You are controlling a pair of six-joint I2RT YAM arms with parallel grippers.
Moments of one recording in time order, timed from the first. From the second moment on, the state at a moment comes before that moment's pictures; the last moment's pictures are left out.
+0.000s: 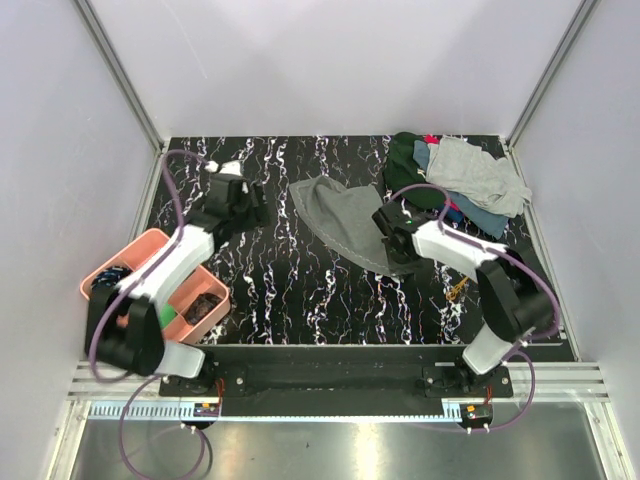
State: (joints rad) left arm -0.29 1.31 0.97 -0.35 -0.09 -0.45; right arm 0.55 1.69 1.06 -0.72 0.24 0.39
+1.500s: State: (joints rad) left arm -0.33 2.40 1.98 -0.48 -0.09 -0.38; right arm 0.46 1.45 0.97 -0.73 0.01 0.43
